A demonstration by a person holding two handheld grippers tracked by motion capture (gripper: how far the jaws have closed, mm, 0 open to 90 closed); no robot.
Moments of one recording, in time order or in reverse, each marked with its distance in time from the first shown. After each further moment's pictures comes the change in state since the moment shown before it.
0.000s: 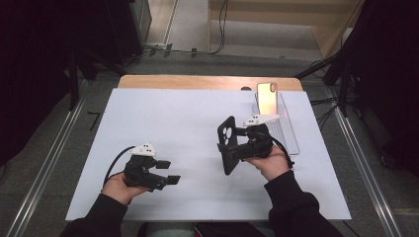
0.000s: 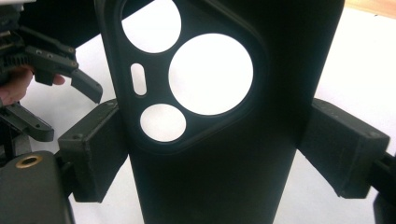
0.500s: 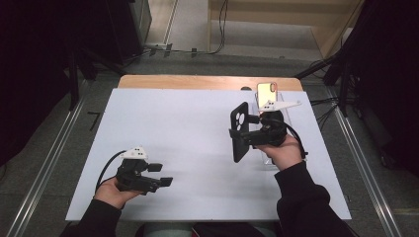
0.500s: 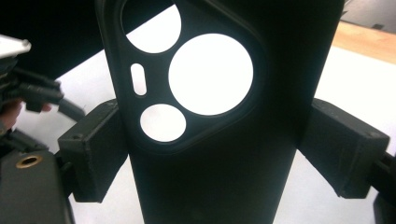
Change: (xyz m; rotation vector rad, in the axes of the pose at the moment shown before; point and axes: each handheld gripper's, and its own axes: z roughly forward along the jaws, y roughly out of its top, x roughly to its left) left arm 0.005 -0.016 -0.011 -0.015 0.044 -0.057; right arm -0.020 0.023 -0.033 -0.058 -0.059 0.022
